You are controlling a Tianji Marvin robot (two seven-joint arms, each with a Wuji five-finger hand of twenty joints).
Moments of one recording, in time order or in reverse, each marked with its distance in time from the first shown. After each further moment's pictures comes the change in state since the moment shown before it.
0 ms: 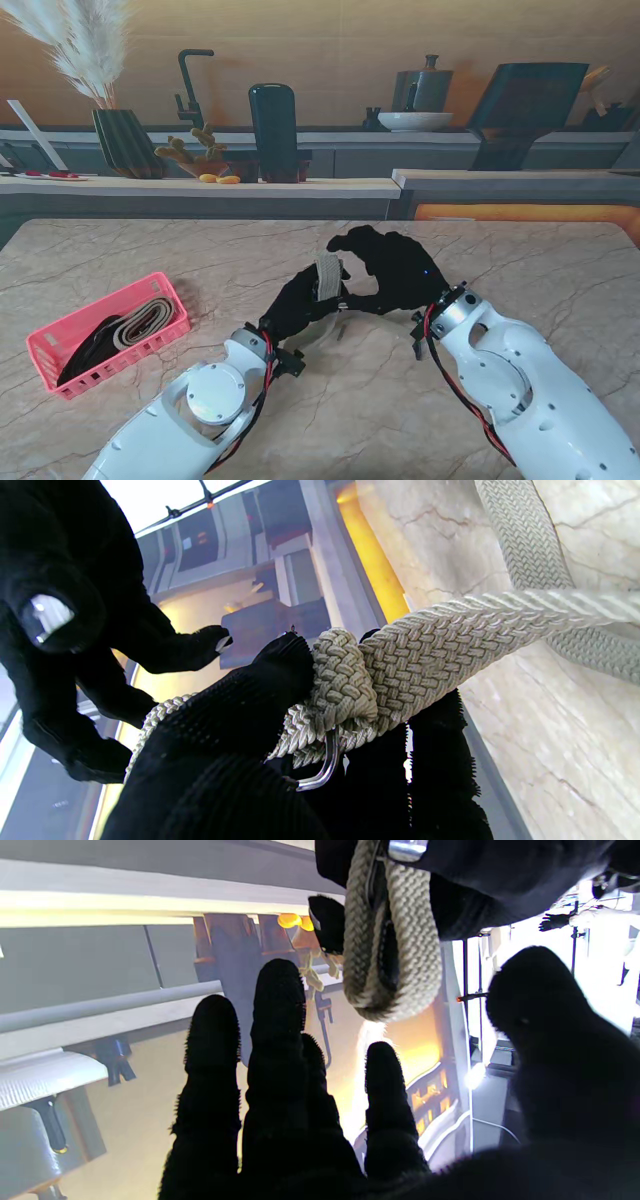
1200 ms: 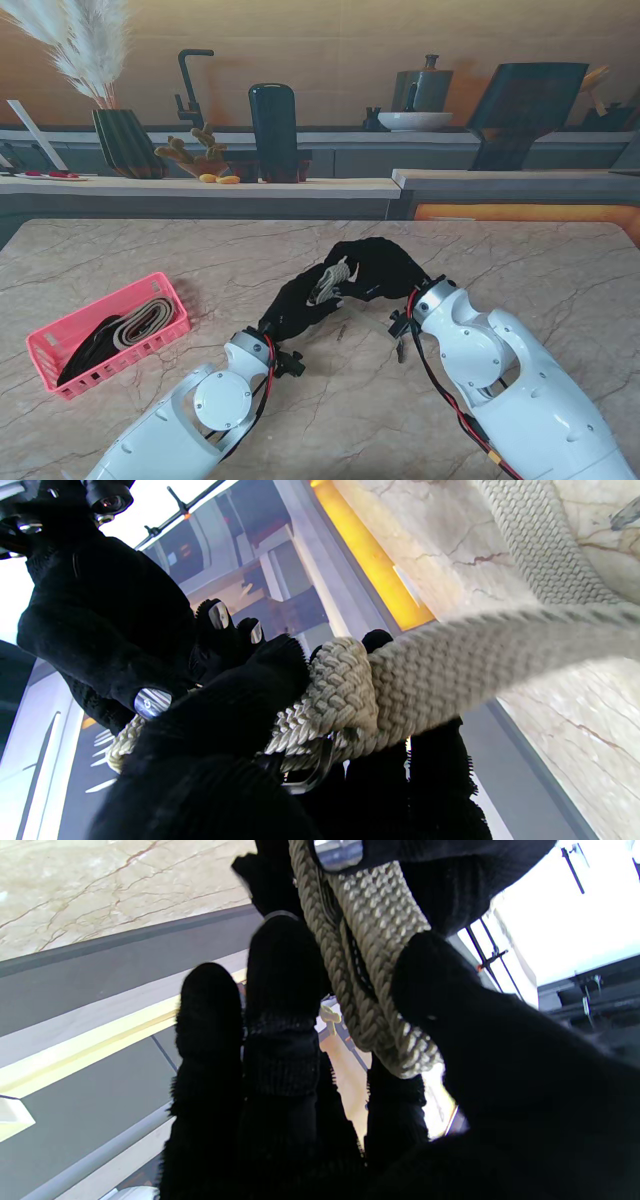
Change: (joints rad) left arm -0.013 -0.006 0.021 0.046 0.193 -0.044 0.121; right arm 0.114 -0.017 -0.103 0.099 0.420 0.130 0.188; left_hand -0.071 0.008 0.064 -0.002 0.020 -0.008 0.076 -0.005 -0.035 0.000 -0.007 -0.139 -0.015 -0.002 -0.051 -0.081 -0.005 -0.023 -0.104 -0.112; right_hand 0.237 -0.142 0.305 -0.122 0.482 -0.081 0.191 -0.303 0.639 0.063 -0.001 -0.029 0.405 -0.035 0.000 -0.002 0.325 -0.019 0.119 -0.027
